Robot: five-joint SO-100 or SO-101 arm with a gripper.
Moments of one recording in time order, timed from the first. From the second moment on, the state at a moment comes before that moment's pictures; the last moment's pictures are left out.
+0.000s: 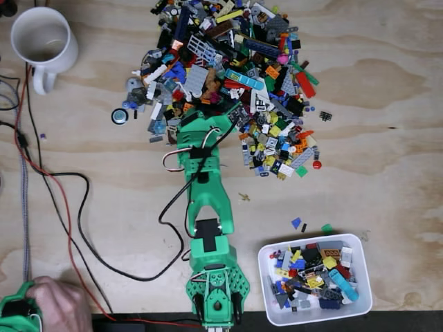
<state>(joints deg) -8.2 83.3 119.8 7.1 -20.0</state>
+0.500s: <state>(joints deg) -7.9 91.8 108.9 32.9 -24.6</state>
